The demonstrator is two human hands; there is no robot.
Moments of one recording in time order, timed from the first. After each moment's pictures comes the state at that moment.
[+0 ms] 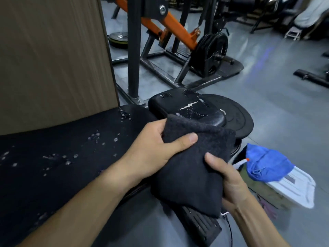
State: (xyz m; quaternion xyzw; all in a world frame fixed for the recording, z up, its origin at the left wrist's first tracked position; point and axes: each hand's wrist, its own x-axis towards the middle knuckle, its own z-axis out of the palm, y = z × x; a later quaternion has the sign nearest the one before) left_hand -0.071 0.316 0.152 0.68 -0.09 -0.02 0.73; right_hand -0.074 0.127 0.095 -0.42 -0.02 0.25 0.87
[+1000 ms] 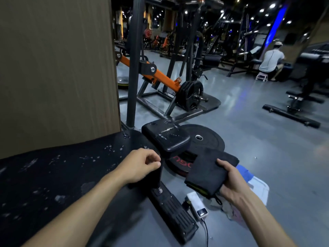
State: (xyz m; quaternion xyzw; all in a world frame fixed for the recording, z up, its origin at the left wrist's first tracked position) left_hand -0.172 0.319 0.197 0.93 -0.09 0.00 0.36; right_hand -0.166 0.018 0.181 -0.44 0.20 0.15 0.86
